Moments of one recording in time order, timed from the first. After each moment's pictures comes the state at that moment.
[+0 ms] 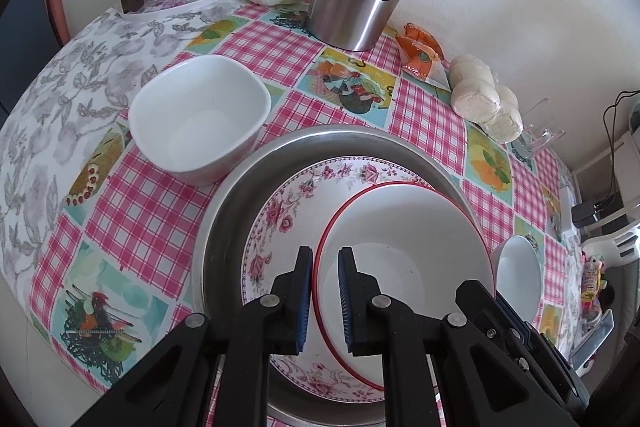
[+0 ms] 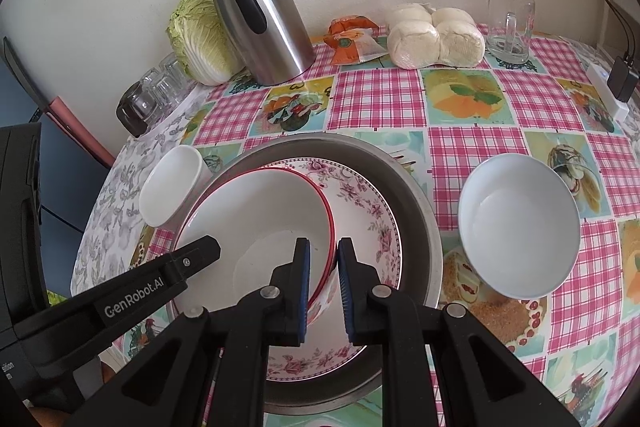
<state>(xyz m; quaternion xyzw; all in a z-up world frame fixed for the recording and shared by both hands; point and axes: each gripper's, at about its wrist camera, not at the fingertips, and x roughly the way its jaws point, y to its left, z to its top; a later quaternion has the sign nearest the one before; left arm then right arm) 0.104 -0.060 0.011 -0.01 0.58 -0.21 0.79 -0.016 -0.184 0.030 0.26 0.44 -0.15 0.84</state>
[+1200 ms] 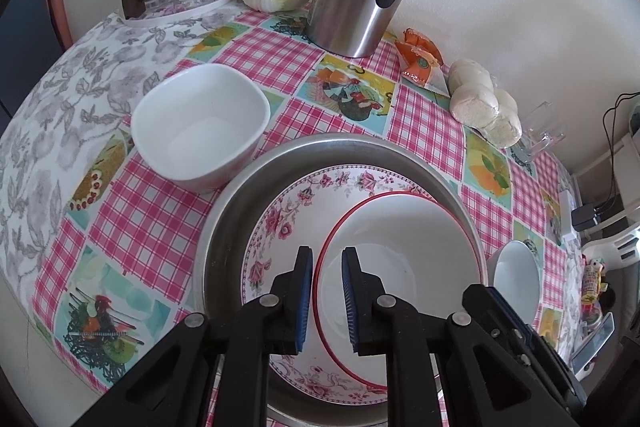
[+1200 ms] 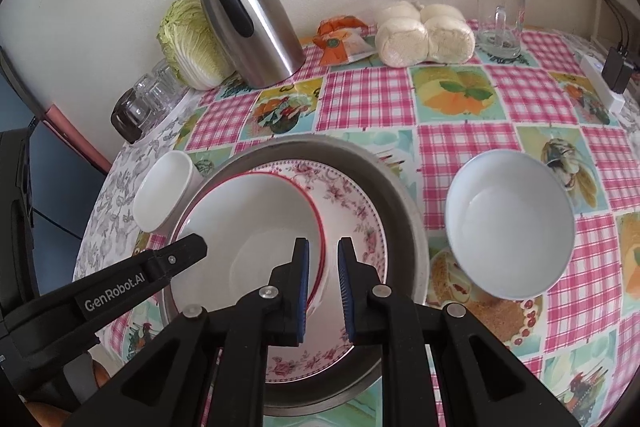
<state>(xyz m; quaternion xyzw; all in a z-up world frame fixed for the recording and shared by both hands) 0.104 -0.060 0.018 -0.01 0.57 -0.21 0.80 -0.022 -0.192 0.030 0.27 0.44 -0.16 0.84</state>
